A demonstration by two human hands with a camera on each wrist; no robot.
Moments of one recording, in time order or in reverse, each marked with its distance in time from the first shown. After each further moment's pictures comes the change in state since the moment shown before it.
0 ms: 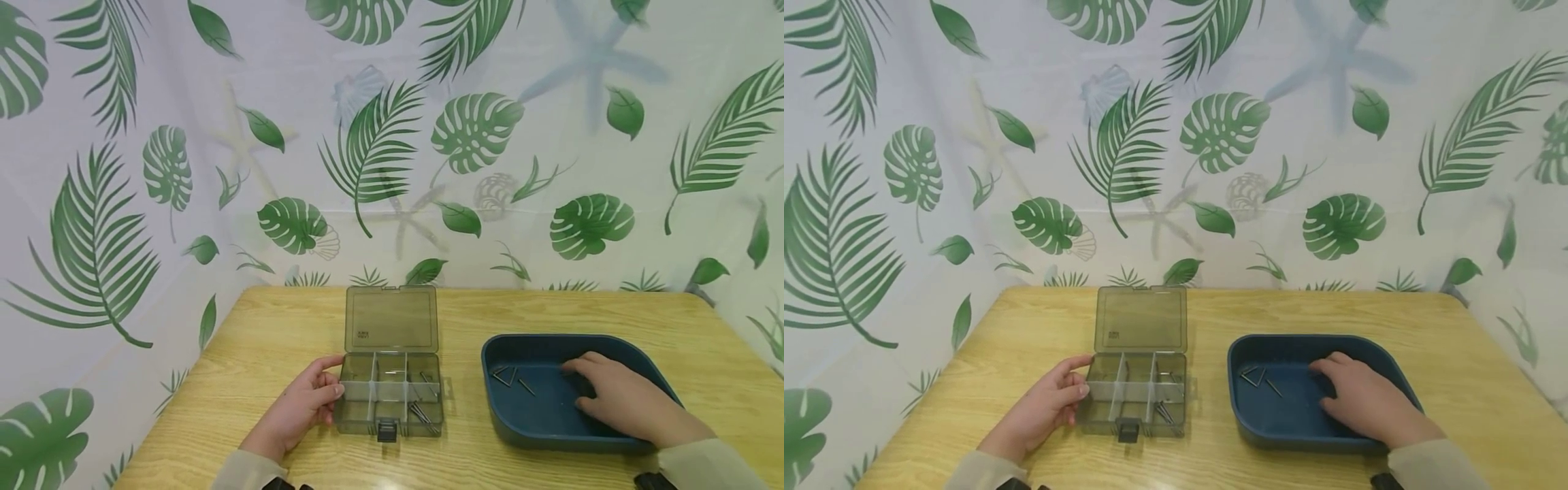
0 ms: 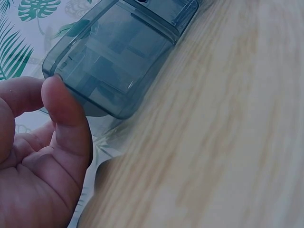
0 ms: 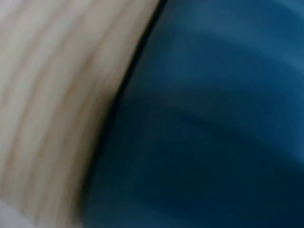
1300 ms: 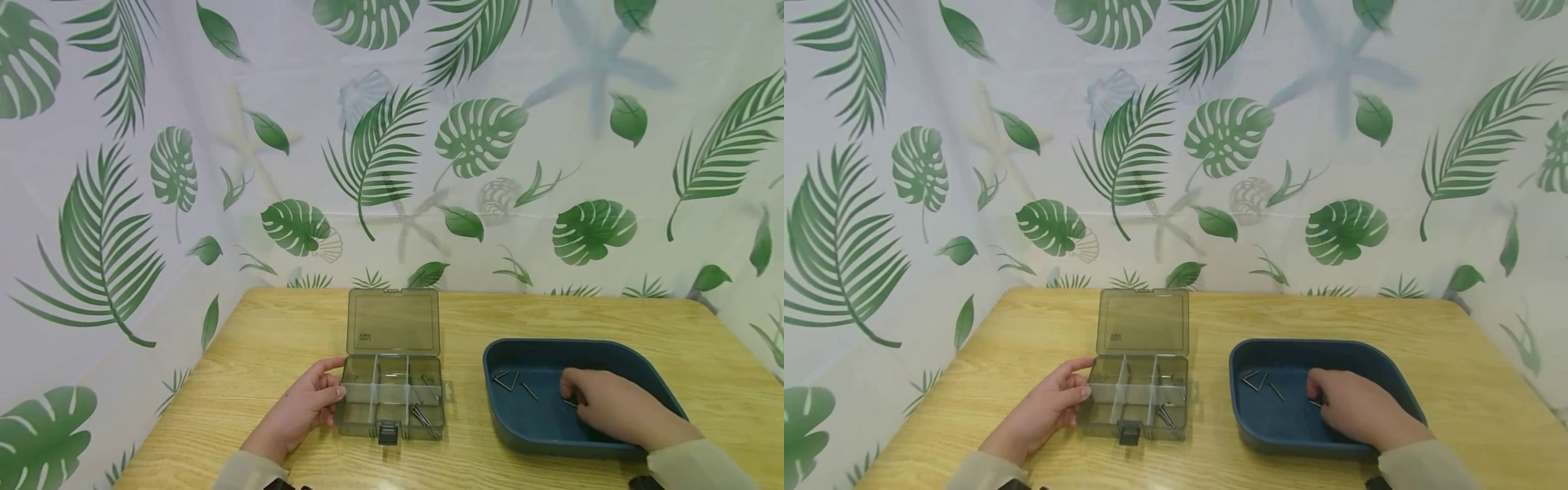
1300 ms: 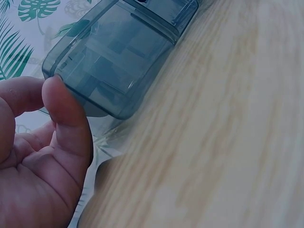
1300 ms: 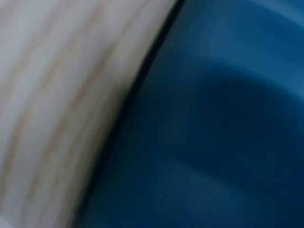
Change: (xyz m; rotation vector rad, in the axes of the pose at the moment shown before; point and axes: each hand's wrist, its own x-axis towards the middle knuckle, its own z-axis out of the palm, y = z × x) left_hand 0.000 0.002 0.001 0.000 -0.006 0.016; right_hand 0.008 -0.013 0.002 0.068 -0.103 0.016
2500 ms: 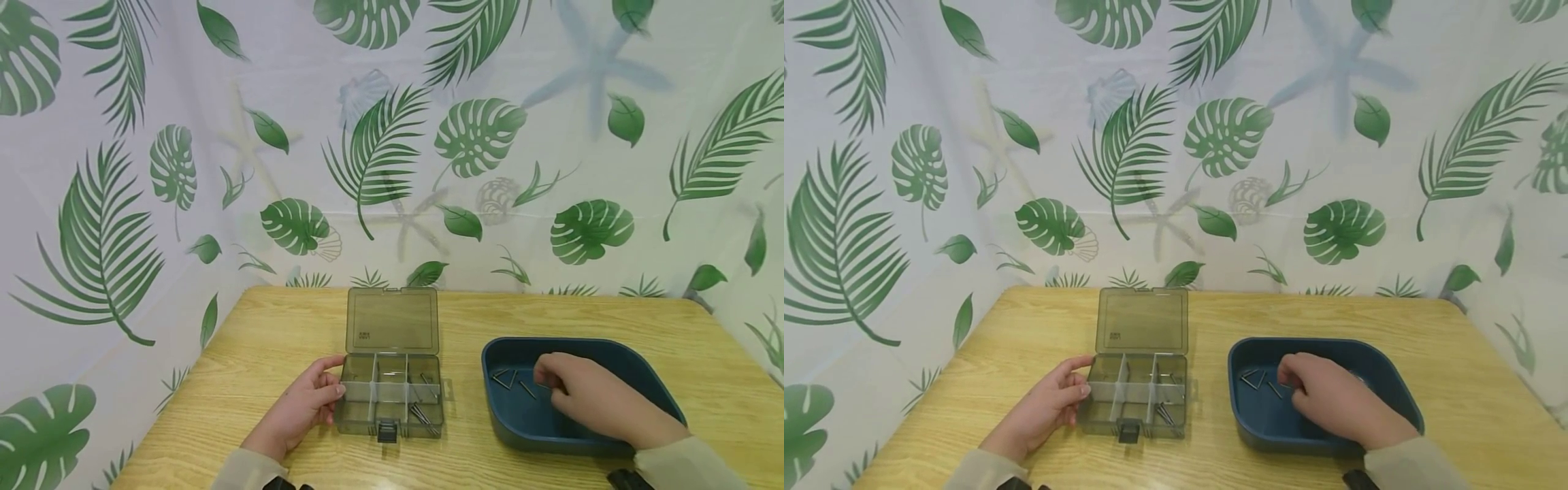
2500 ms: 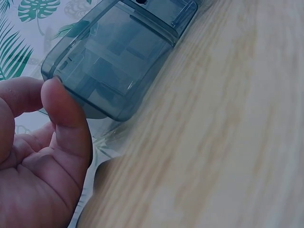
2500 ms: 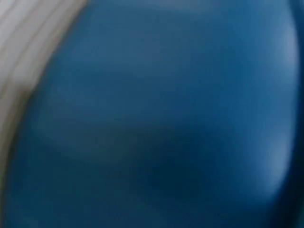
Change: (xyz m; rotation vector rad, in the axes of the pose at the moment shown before) left_hand 0.000 0.002 0.001 -0.003 0.000 -0.010; right_hand -0.005 -0.040 -0.015 0.075 0.103 -0.147
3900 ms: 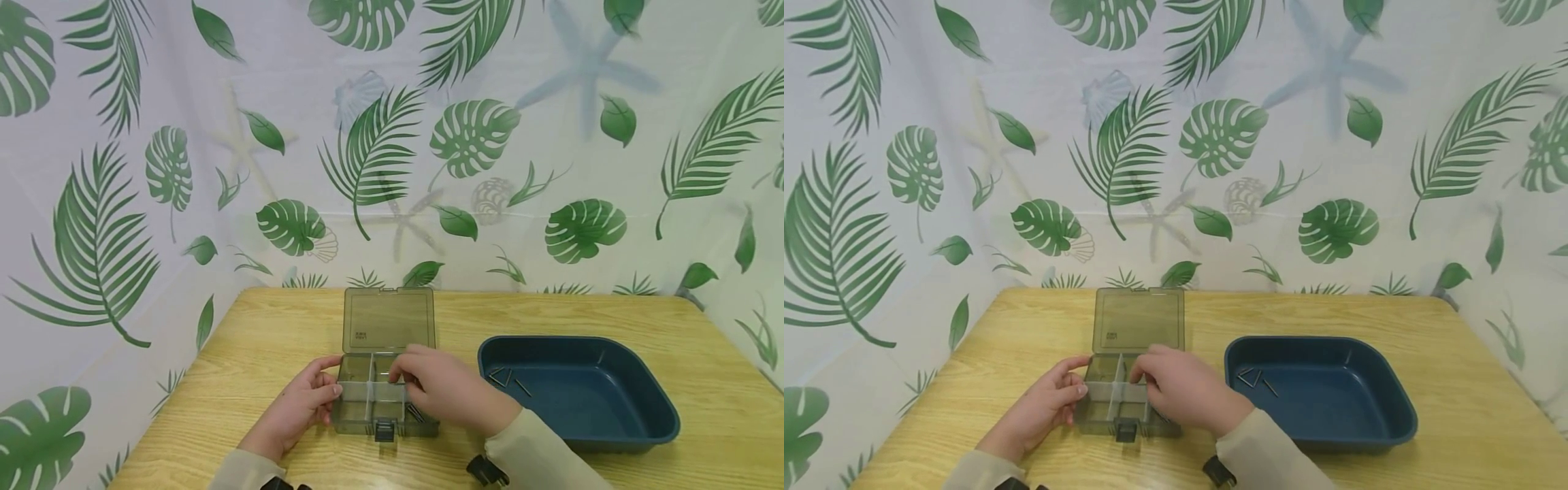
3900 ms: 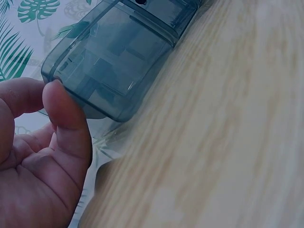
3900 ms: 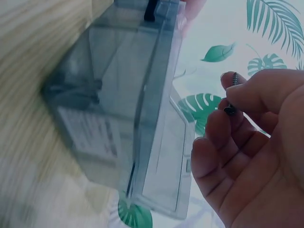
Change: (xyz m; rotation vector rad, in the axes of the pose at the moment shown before) left_hand 0.001 -0.002 -0.001 0.016 -0.006 0.012; right_hand 0.073 -0.155 0.050 0.015 0.114 -0.357
